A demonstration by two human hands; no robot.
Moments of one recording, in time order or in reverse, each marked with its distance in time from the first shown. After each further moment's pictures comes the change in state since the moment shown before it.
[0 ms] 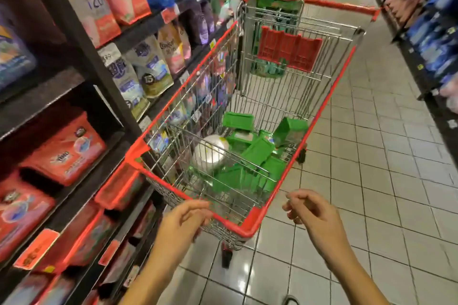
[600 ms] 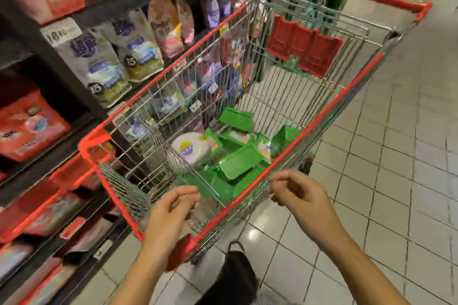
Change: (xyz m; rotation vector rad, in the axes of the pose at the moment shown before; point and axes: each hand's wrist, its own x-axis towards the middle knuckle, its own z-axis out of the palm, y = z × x) left_hand 0.063 0.038 0.170 -0.184 0.347 -0.049; right_hand 0.158 -0.027 -0.115 -0.169 -0.391 -0.003
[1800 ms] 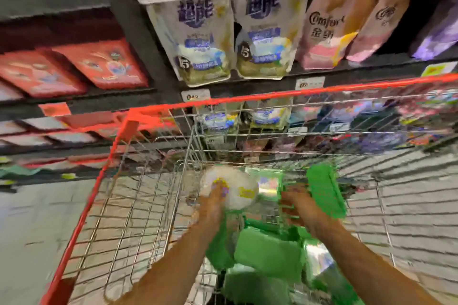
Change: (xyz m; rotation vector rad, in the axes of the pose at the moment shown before) left_hand 0.319 -0.065 0.096 -0.603 1.009 -0.597; right_hand 0.460 0.092 0.111 -0.396 -0.779 0.621
